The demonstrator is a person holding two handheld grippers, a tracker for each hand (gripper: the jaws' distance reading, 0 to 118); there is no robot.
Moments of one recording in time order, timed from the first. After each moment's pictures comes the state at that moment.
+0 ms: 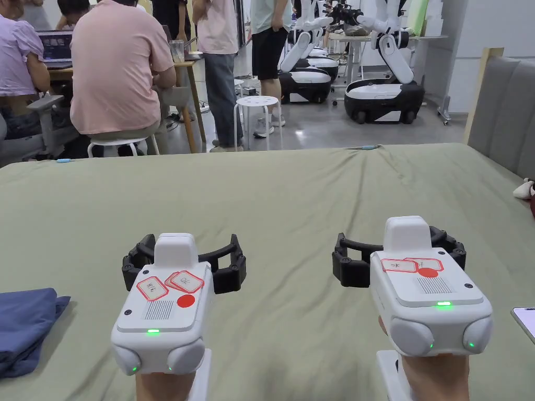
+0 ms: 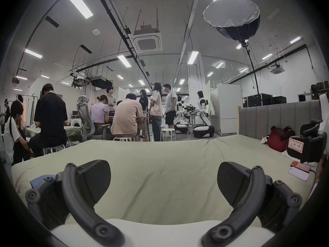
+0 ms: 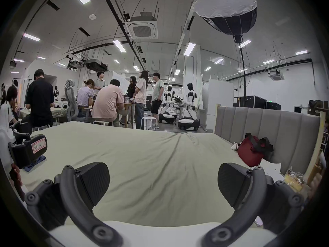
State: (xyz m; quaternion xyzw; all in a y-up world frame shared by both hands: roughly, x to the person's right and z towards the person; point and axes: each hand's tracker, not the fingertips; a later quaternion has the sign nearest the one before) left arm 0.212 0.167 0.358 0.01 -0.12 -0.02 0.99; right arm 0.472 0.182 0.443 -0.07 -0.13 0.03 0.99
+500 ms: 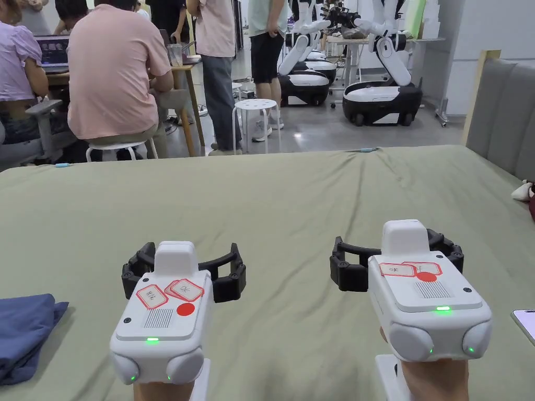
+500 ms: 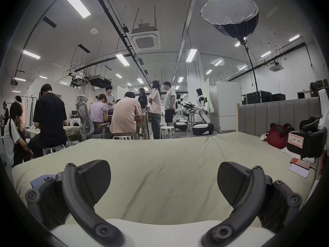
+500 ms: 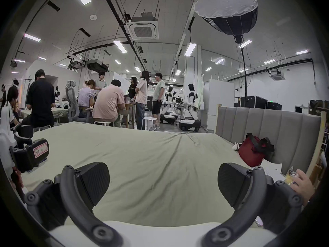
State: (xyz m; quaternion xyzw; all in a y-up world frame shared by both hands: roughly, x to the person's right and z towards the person) left arm 0.212 0.163 0.358 0.00 -0.12 -0.03 0.99; right arm 0.471 0.181 0.442 -0.07 -0.12 0.03 0.99
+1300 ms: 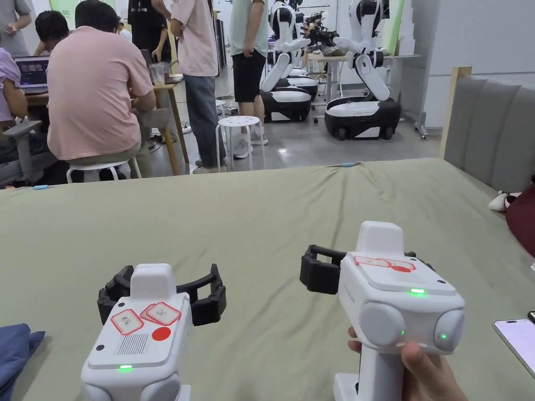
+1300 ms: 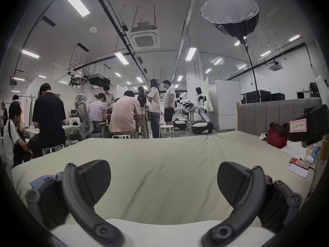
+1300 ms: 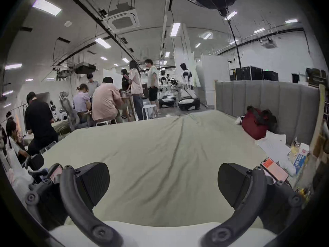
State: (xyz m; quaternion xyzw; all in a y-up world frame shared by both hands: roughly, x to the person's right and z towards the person) left arm 0.213 0.168 0.356 0.00 -0.13 -0.03 0.99; right arm 0.459 0.214 0.441 -0.14 -0.13 -0.08 0.98
